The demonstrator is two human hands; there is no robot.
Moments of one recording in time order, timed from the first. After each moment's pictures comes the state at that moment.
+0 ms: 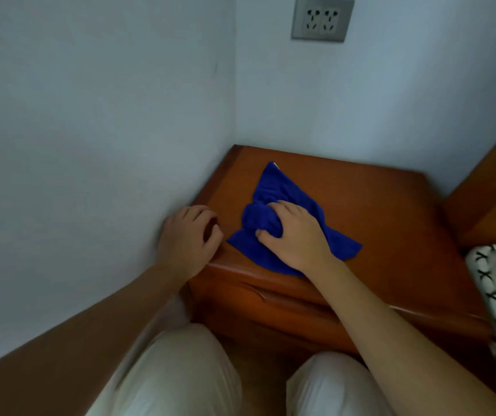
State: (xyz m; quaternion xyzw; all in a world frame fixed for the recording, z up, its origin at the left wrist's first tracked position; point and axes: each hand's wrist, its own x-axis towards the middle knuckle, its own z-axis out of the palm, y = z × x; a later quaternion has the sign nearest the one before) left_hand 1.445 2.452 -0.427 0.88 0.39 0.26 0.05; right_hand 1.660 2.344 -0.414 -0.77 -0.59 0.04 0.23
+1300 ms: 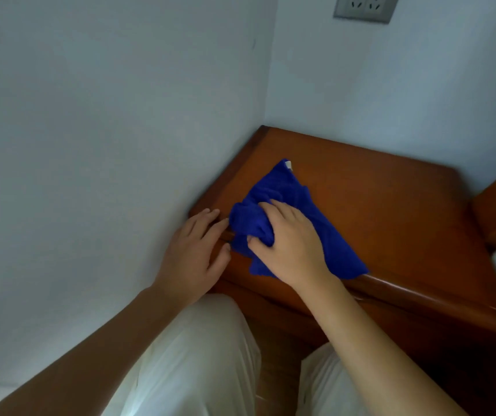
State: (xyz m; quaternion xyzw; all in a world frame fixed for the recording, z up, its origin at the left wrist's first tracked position) left_hand 1.383 2.381 -0.457 0.88 0.36 0.28 0.08; right_hand 1.579 2.307 -0.416 -0.74 -0.63 0.01 0.23
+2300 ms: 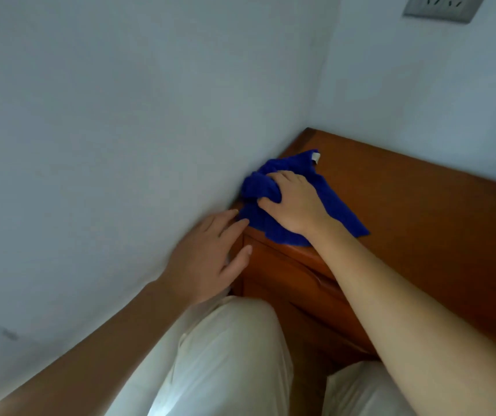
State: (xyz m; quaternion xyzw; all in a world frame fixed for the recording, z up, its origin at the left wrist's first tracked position) left_hand 1.347 2.384 -0.435 0.90 0.37 0.21 0.04; right_hand 1.574 2.419 -0.401 -0.69 -0.69 0.08 0.20
